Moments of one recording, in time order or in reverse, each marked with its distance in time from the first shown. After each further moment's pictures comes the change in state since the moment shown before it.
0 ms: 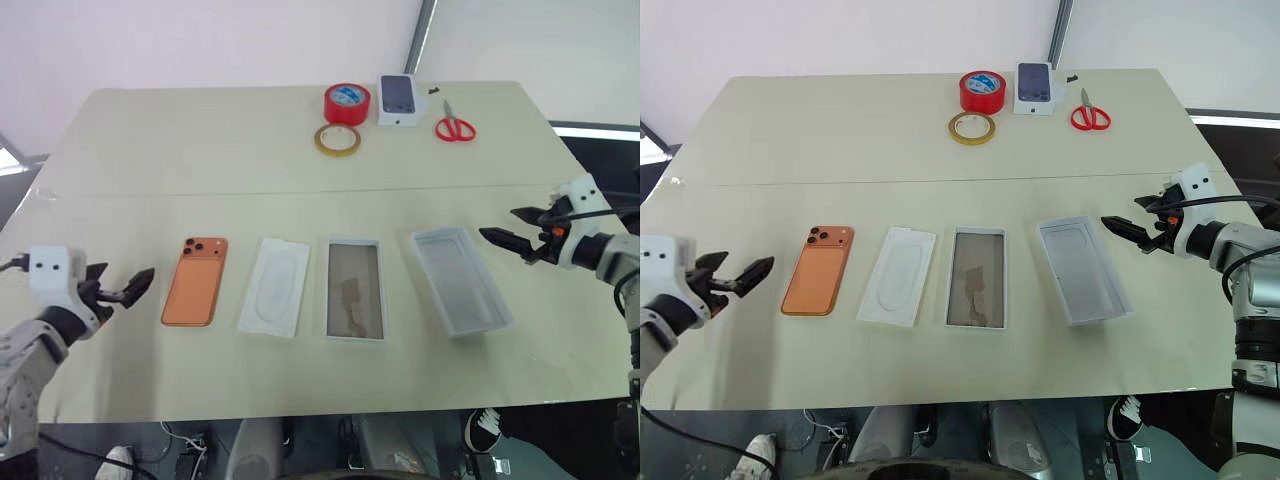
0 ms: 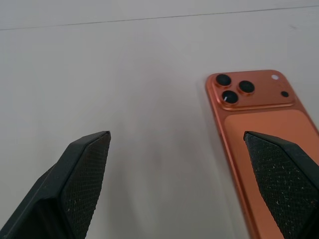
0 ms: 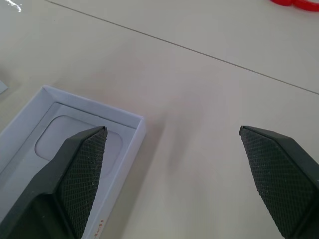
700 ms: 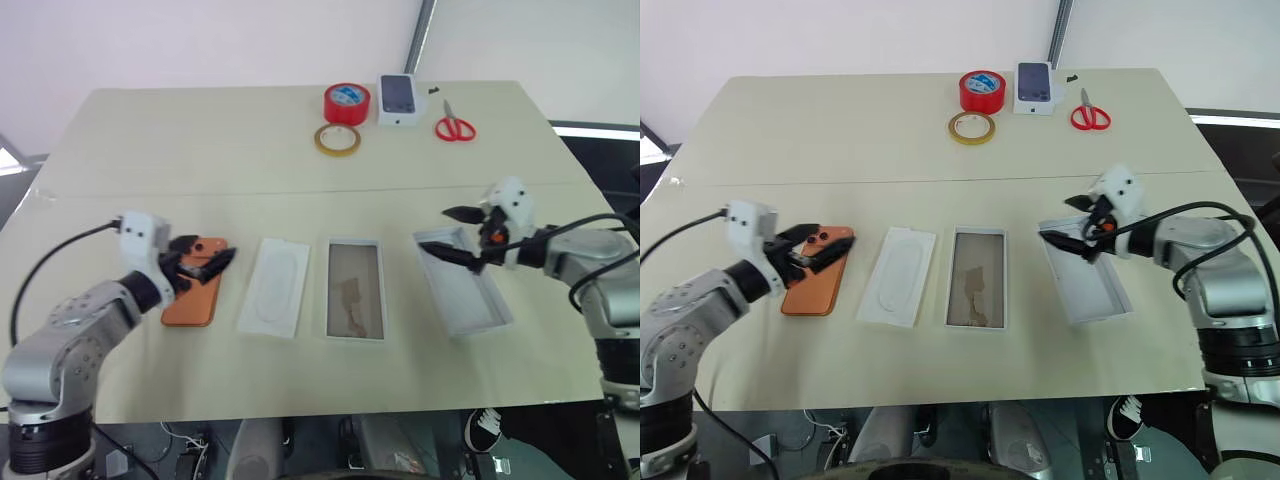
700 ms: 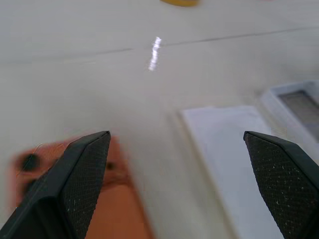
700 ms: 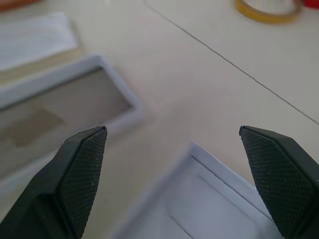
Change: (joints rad) left arm -0.241 -0.094 -0.237 -0.133 -0.225 0.281 0.069; right arm 0.034 0.082 0.192 -0.510 0.061 0.134 0.004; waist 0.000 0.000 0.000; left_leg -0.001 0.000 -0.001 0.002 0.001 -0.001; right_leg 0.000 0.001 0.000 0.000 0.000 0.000
